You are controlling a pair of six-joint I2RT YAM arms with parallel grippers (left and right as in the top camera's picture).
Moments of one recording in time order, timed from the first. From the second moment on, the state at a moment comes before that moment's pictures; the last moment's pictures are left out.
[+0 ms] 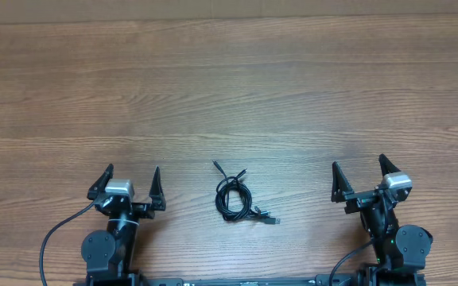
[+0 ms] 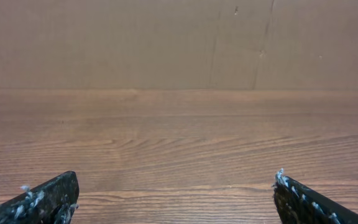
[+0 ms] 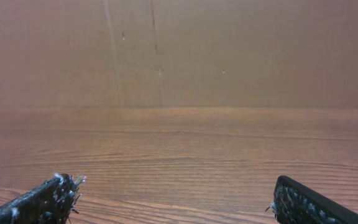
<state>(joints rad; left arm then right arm) 0.07 0.02 0.01 -0.06 0.16 -0.04 -0.10 0.01 0.02 -0.01 -0.28 0.07</state>
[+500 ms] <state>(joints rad) 0.07 0.02 0.10 -0.24 0.20 -0.04 -0.10 0.01 0.02 -0.01 -0.28 0.07</state>
